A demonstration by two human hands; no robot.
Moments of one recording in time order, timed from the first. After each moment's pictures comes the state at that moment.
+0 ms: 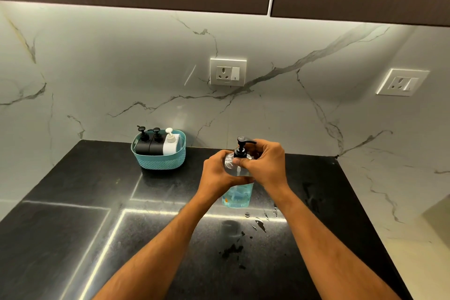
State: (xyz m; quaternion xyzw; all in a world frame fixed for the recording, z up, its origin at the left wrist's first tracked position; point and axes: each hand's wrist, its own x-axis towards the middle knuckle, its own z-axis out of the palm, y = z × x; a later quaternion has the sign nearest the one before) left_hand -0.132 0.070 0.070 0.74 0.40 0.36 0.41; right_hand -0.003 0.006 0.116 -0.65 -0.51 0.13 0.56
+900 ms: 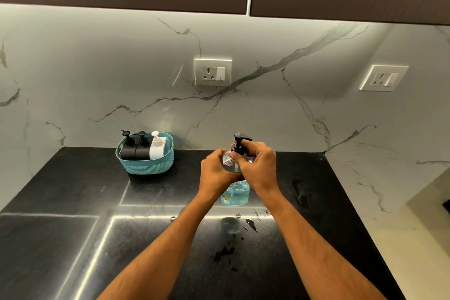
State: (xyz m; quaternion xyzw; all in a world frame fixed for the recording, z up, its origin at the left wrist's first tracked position) left_hand -0.100 0.072 0.067 0.72 0.40 0.38 0.42; right_hand 0.011 0.012 0.092 -0.65 -0.48 0.07 0.58
